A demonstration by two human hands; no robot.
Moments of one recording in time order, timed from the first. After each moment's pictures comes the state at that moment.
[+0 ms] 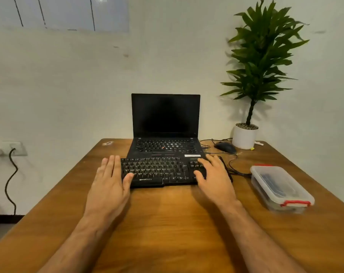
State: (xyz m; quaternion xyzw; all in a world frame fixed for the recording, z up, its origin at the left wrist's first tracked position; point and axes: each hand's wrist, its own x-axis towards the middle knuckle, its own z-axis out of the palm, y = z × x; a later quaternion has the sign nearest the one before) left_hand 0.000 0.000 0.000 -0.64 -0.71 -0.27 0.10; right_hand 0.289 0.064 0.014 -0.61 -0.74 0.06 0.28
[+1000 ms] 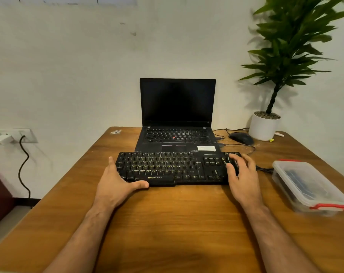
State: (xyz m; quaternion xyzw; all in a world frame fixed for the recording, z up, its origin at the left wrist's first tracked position) left_hand -0.023 0.027 -0.012 -0.51 -0.77 -0.35 -0.17; right_hand 0.318 0.089 -0.025 -0.66 -0.63 0.13 0.39
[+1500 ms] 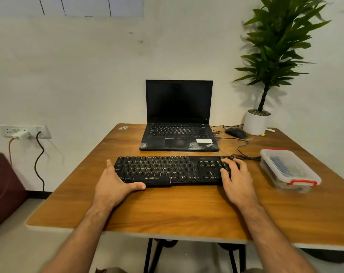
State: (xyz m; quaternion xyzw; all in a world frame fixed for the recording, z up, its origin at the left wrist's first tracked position) left_hand -0.027 -0.050 -0.013 -0.50 -0.79 -0.33 -0.15; right_hand 0.317 0.012 -0.024 -0.66 -0.67 0.13 0.31
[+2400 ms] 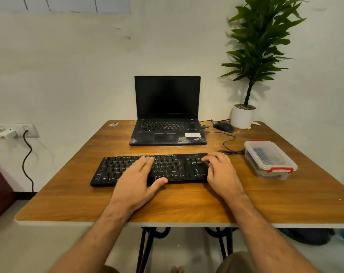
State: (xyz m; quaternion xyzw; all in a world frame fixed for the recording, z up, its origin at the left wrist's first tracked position) left_hand 0.051 -0.069 -0.007 -0.74 -0.63 -0.22 0.04; right_hand 0.316 -0.009 -0.012 -0.56 -0.77 0.02 0.31
